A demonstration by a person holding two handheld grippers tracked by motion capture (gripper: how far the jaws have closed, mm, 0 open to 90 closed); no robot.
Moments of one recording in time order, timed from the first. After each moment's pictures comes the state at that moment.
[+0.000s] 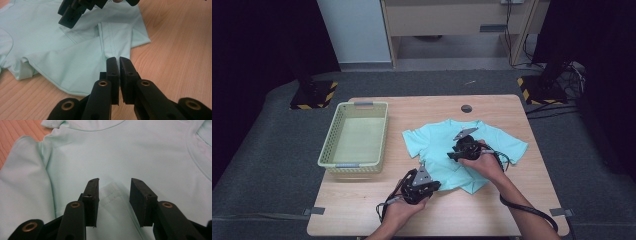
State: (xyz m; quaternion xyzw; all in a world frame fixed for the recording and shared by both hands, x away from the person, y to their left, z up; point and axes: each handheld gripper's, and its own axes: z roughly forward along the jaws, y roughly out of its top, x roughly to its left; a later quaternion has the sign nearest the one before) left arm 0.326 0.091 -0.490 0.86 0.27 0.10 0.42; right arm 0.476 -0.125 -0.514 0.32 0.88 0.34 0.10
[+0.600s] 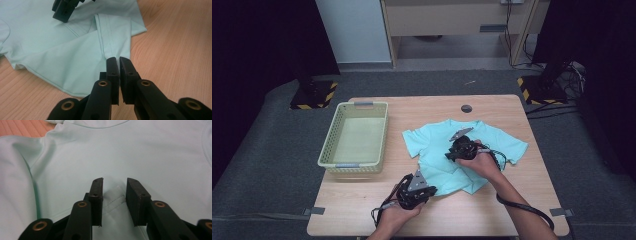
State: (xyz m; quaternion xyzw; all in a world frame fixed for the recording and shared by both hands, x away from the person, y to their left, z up) left arm 0.314 0.102 -0.495 0.86 0.27 0.10 0.42; right arm 0.479 -0.115 -0.518 0.31 0.89 0.33 0.09
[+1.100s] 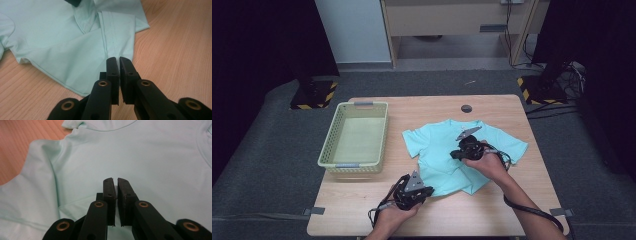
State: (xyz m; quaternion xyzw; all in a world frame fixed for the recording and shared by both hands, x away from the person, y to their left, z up) left arm 0.314 0.111 -0.496 0.86 0.27 0.10 0.41; right arm 0.465 -0.134 -0.498 0.31 0.88 0.34 0.06
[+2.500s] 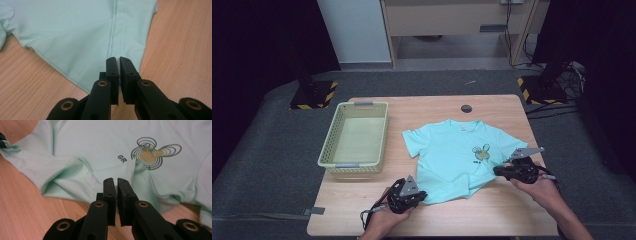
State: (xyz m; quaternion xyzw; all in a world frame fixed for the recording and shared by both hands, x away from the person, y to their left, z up) left arm 0.309 0.128 -0.506 0.89 0.25 0.10 0.38; right arm 0.382 -0.272 -0.485 0.37 0.84 0.38 0.07
